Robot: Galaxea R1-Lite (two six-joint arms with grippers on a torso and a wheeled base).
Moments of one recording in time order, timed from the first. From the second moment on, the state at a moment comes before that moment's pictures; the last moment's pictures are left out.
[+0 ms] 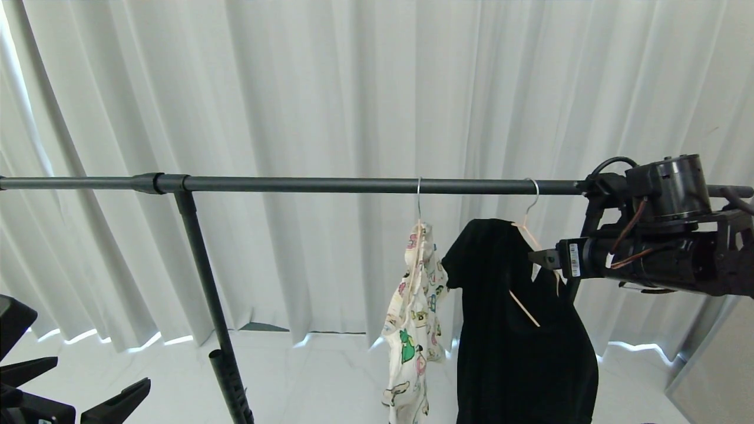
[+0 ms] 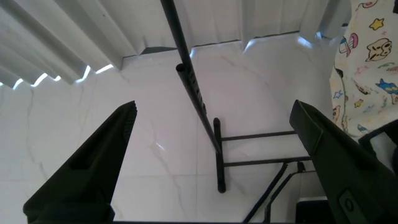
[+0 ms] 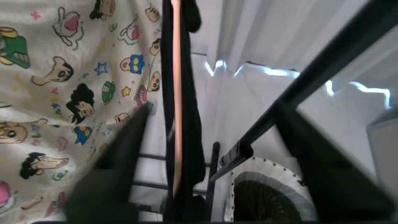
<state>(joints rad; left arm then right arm) -0.19 0.85 -0.50 0.23 0.15 0.13 0.45 1.62 -0.98 -0.08 -0.19 0.19</state>
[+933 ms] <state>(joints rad) -0.17 0.86 -0.45 0.14 0.16 0.13 0.19 1.32 -0.87 0.11 -0.32 -0.23</state>
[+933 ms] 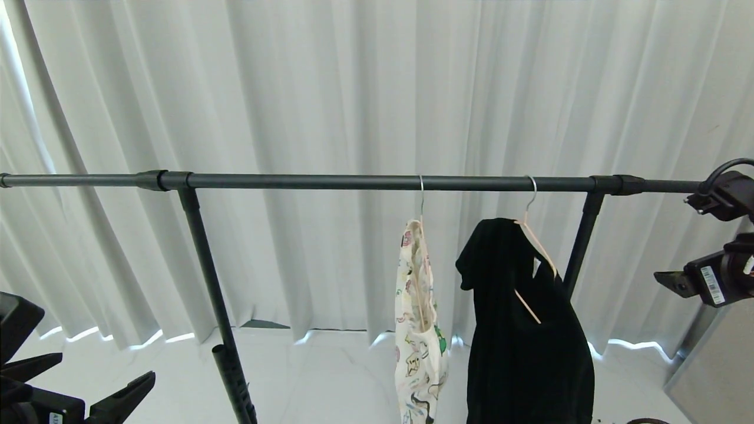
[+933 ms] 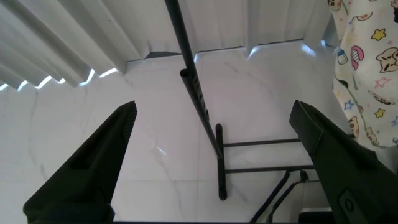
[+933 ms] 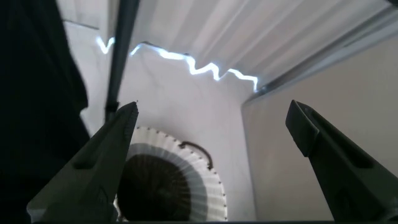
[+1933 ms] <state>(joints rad) -0.17 0.86 -0.44 0.14 0.16 0.13 0.17 1.28 -0.85 0.11 -0.33 -0.24</state>
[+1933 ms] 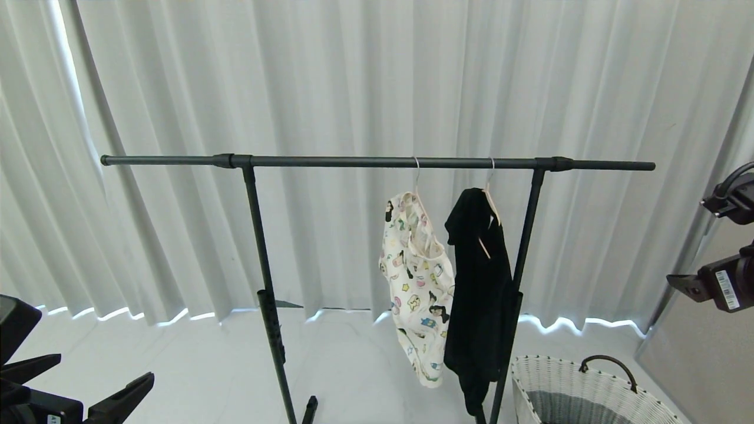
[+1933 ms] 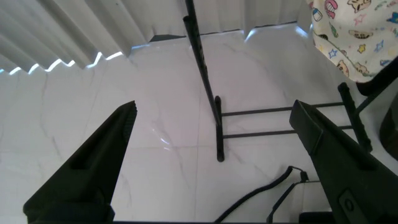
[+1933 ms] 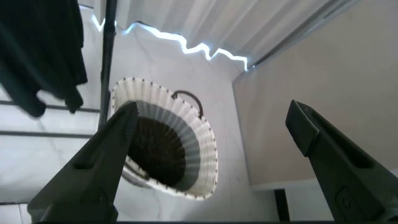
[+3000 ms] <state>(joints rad) -0.15 0.85 -0.42 0.14 0.16 0.13 0.15 1.23 -0.79 0.09 -0.37 -0.24</state>
